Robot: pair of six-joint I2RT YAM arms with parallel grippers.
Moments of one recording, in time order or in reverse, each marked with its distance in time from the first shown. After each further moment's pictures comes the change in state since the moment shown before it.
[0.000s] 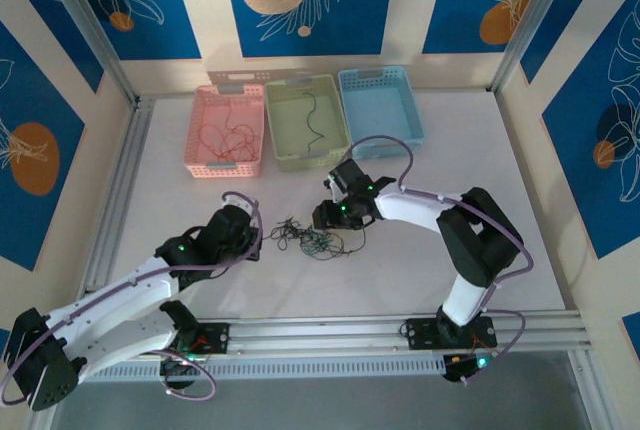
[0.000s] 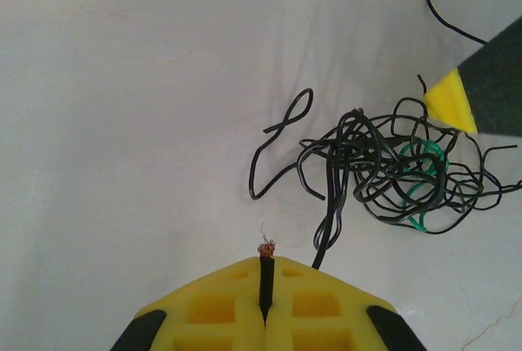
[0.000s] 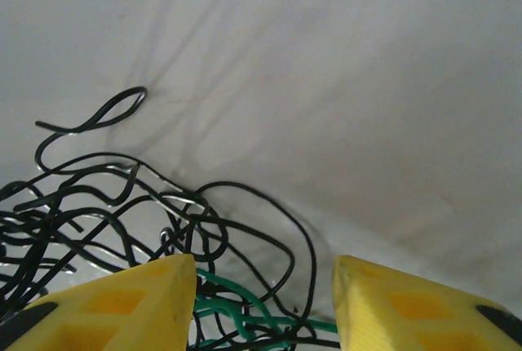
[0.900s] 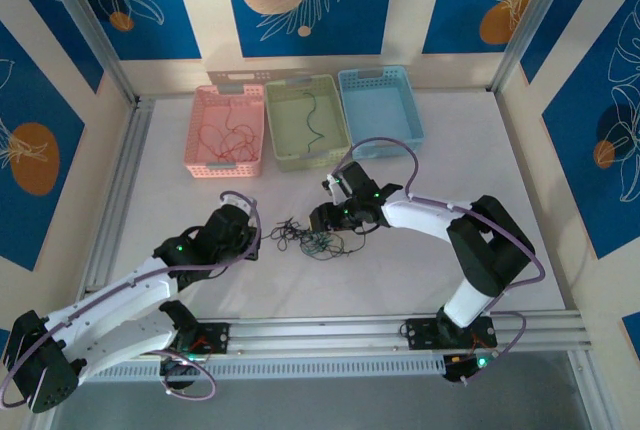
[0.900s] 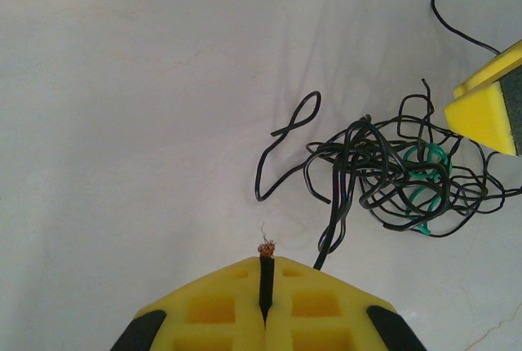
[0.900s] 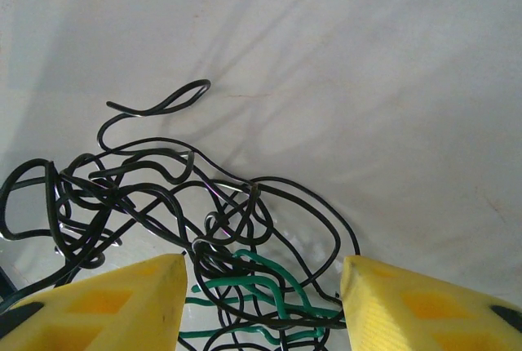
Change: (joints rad) left arm 0.010 -0.008 0.000 -0.006 0.001 0.001; right arm 0.006 -0.077 -0.083 0.114 -0.044 -0.041
